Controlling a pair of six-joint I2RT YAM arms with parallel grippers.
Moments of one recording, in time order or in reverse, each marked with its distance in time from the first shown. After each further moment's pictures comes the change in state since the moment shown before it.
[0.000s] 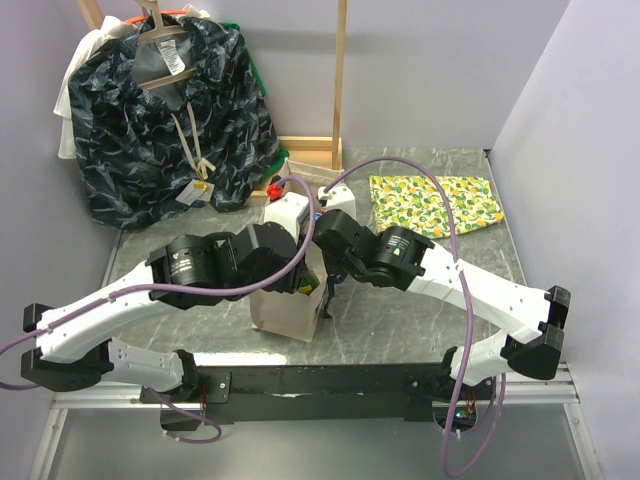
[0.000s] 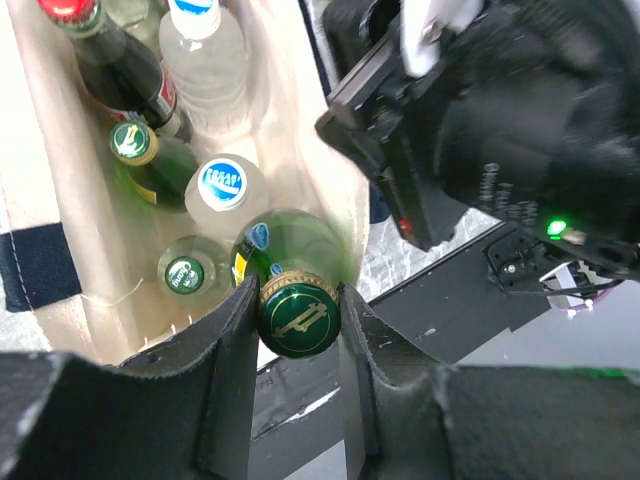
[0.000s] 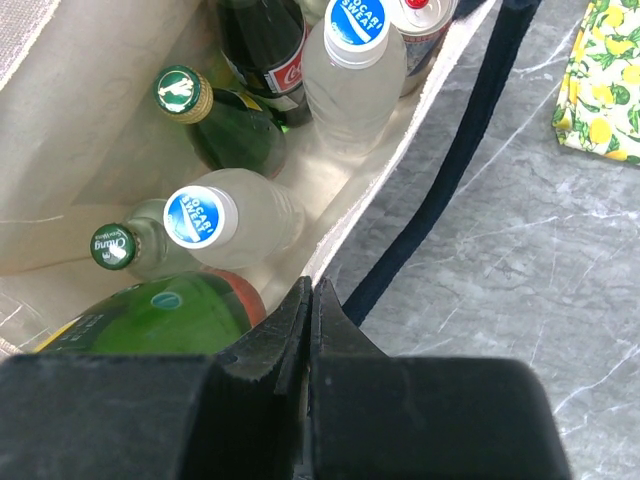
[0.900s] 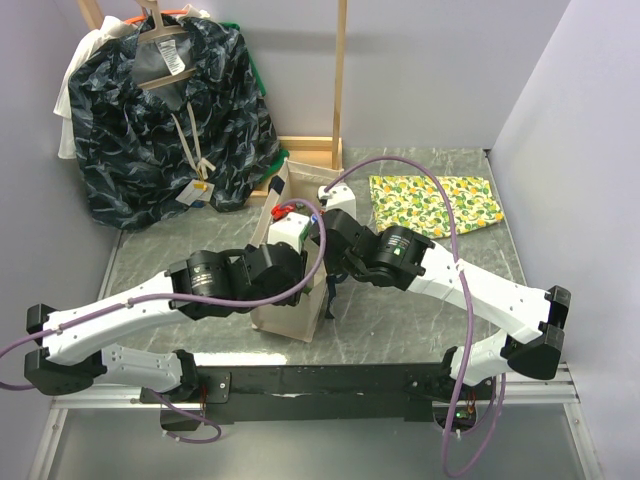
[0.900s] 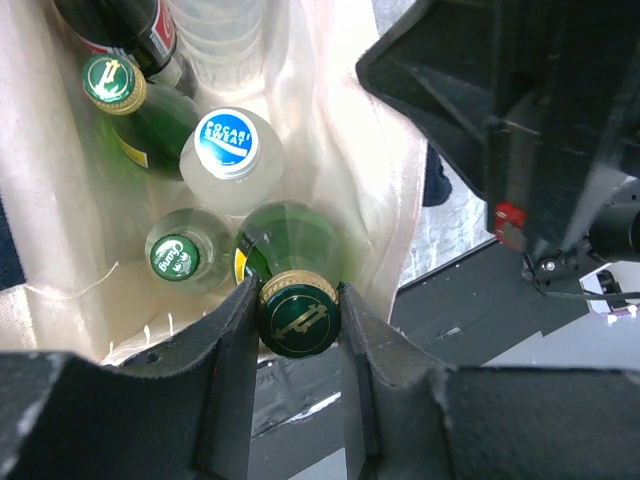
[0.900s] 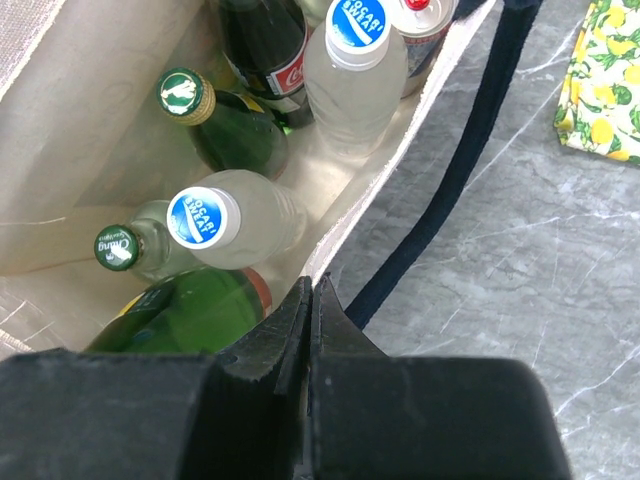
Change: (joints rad) left arm -0.003 -0.057 -0.245 0.103 -0.012 -0.072; right arm 0.000 0.000 0.003 0.000 0.000 0.004
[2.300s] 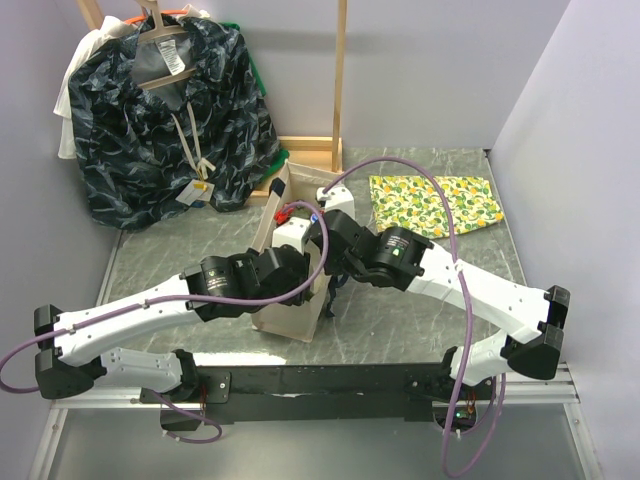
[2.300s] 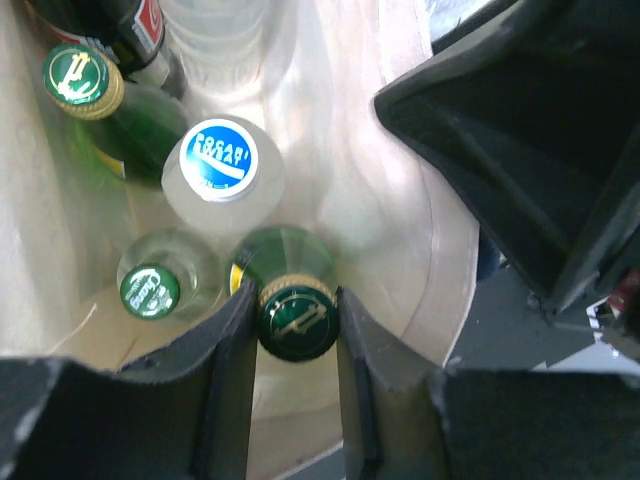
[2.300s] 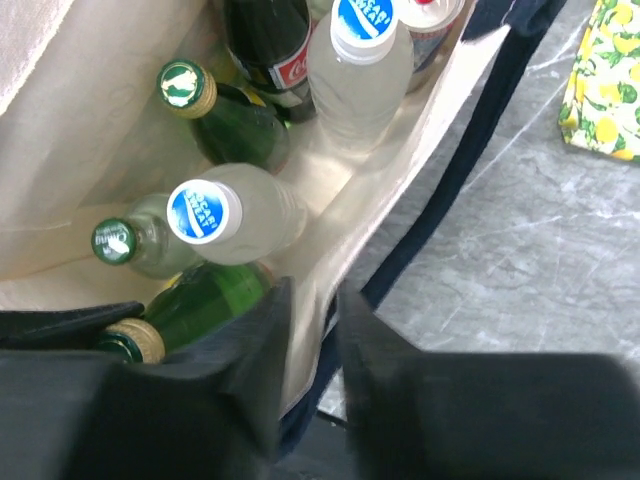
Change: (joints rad) left arm 0.051 -0.006 -0.157 0.154 0.035 -0.014; right arm 0.000 0.003 -0.003 -0.002 -0.023 0.001
